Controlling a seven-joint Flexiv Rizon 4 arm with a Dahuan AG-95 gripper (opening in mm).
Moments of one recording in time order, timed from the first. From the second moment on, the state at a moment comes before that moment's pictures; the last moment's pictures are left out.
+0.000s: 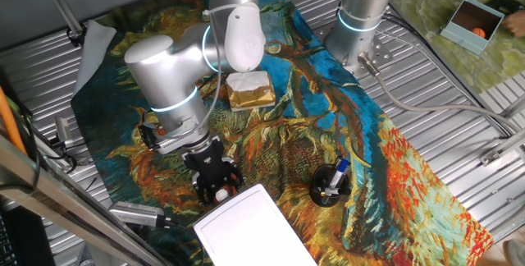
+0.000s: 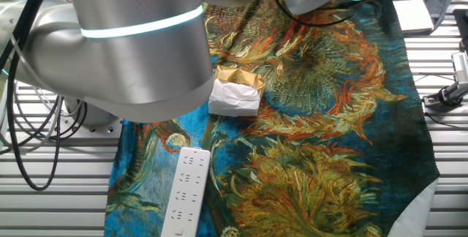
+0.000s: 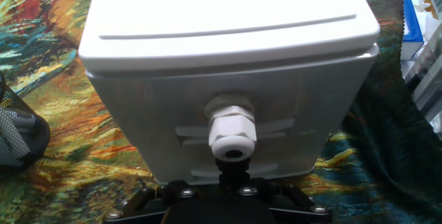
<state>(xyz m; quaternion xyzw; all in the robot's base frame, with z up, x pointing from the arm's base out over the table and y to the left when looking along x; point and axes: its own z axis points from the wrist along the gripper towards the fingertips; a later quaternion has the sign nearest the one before) 0.576 0.295 0.068 -0.69 0.66 0.23 0.19</state>
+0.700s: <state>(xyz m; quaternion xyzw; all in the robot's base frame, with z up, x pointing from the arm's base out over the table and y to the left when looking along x) 0.575 0.297 0.070 -0.69 0.66 0.23 0.19</state>
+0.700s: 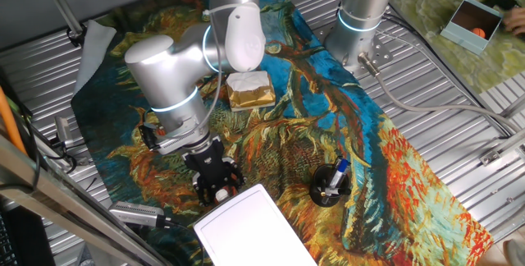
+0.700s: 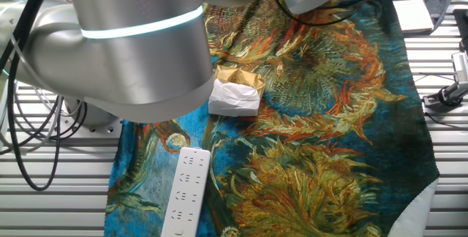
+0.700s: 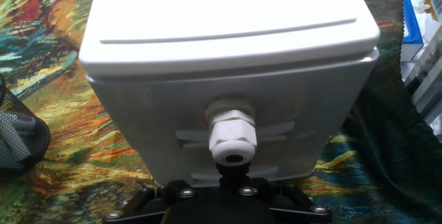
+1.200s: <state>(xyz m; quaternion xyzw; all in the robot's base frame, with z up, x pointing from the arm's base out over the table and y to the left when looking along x) 0.574 0.297 0.070 -0.69 0.66 0.23 0.19</state>
